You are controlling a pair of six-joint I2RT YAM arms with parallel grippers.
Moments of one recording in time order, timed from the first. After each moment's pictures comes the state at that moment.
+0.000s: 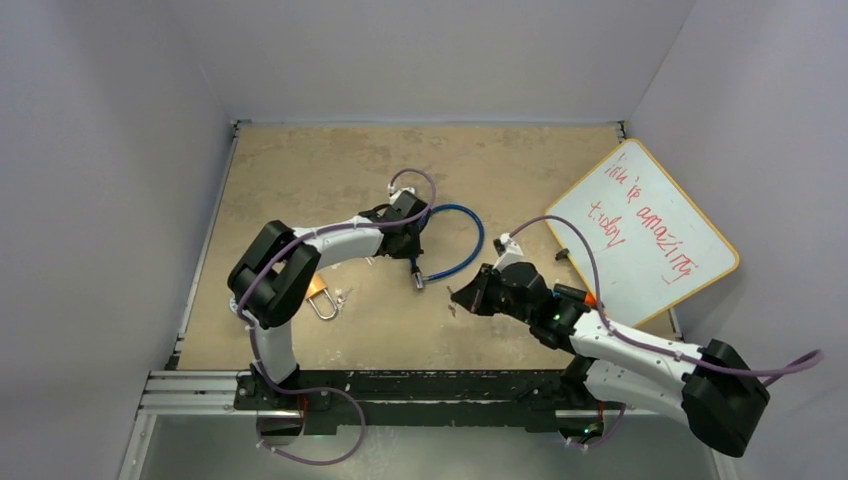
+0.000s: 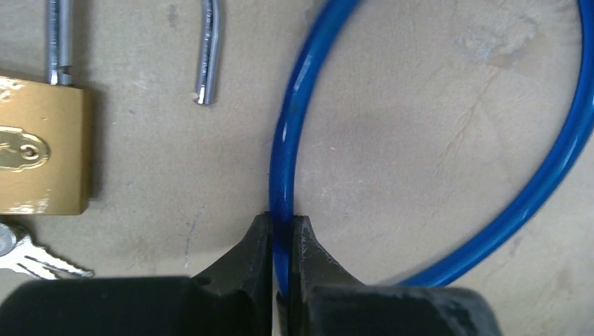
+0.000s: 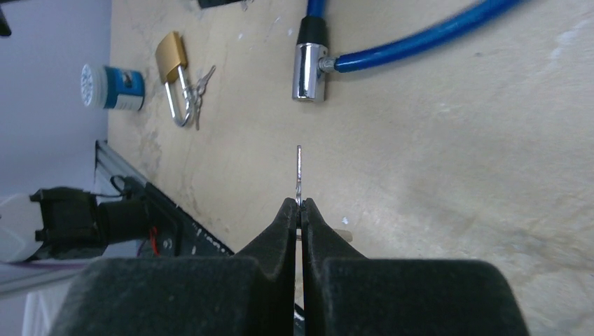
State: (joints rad) left arm -0.69 1.87 1.15 -0.31 -0.18 -0.68; right arm 0.84 0.95 0.37 0.05 0.01 0.90
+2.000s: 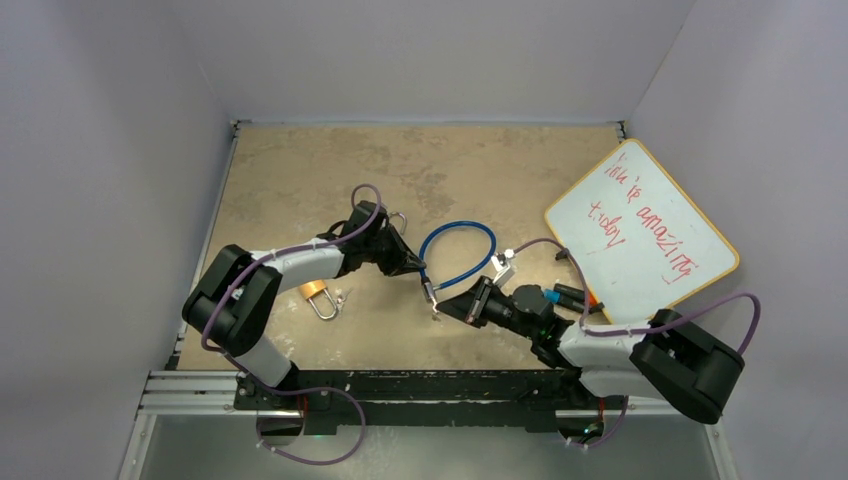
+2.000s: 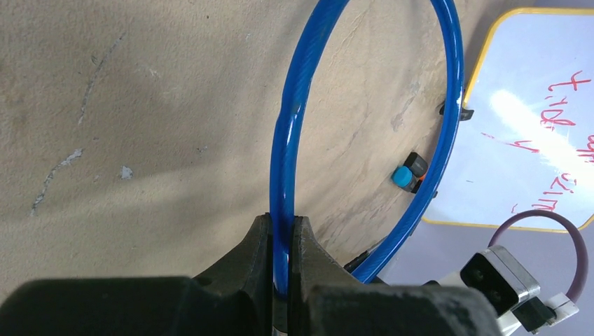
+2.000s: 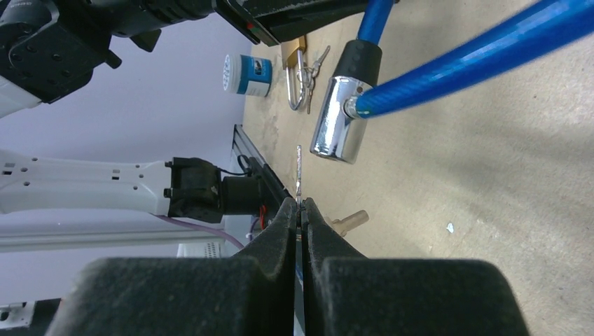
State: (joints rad) left arm -0.56 1.62 0.81 -0.01 0.33 -1.15; right arm 0.86 1.20 0.10 0.88 -0.18 1.19
